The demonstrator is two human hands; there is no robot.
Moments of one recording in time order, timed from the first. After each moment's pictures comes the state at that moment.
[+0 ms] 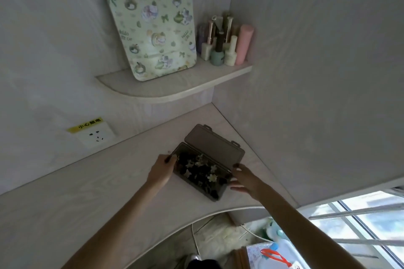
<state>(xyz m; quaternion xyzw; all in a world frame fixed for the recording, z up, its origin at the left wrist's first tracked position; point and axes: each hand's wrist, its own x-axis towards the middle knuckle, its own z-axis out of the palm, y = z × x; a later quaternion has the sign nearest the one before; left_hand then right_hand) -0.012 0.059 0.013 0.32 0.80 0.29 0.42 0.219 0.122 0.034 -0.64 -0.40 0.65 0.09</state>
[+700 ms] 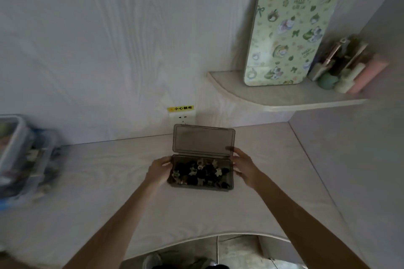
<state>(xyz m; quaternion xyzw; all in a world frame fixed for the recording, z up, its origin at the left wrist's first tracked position) -0.140 -0.073 0.016 0.12 0.83 0.40 0.37 0.032 0.098 0.056 -0.49 -0.51 0.70 0.03</state>
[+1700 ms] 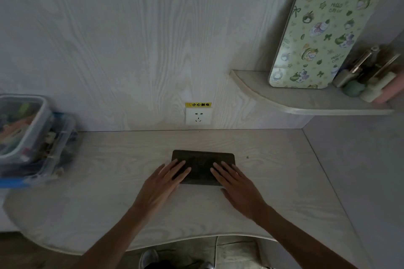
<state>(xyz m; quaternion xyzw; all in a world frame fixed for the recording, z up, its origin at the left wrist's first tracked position) -0.127 -0.148 -0.012 0.62 0.78 0.06 -0.05 0.059 0.054 -0.018 -0.05 -1.00 -0.03 0.01</state>
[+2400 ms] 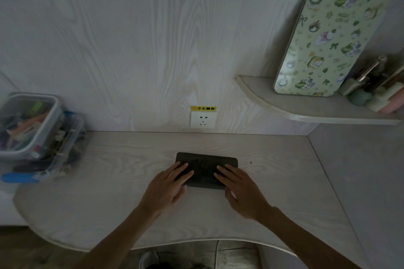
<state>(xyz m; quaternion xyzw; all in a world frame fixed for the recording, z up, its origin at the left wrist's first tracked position) -0.122 -0.145 -0.013 0.58 0.81 0.11 -0.03 0.053 0.054 0.001 -0.08 -0.99 0.11 0.04</state>
